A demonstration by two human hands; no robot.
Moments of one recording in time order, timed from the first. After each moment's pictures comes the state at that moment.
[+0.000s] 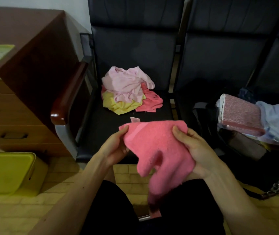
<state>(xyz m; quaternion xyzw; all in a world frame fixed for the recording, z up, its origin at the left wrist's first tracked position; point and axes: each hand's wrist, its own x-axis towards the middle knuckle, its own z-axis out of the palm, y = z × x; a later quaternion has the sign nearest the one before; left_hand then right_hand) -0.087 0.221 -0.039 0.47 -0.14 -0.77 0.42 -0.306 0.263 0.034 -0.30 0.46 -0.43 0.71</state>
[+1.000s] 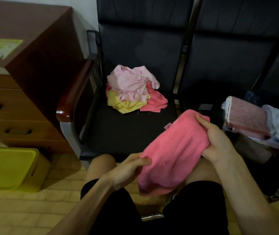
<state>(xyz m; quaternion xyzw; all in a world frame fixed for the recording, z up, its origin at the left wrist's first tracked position) -0.095 0.279 -0.063 0.41 -0.37 -0.77 0.31 -0.315 0.225 0.038 -0.15 0.58 -0.51 0.62</state>
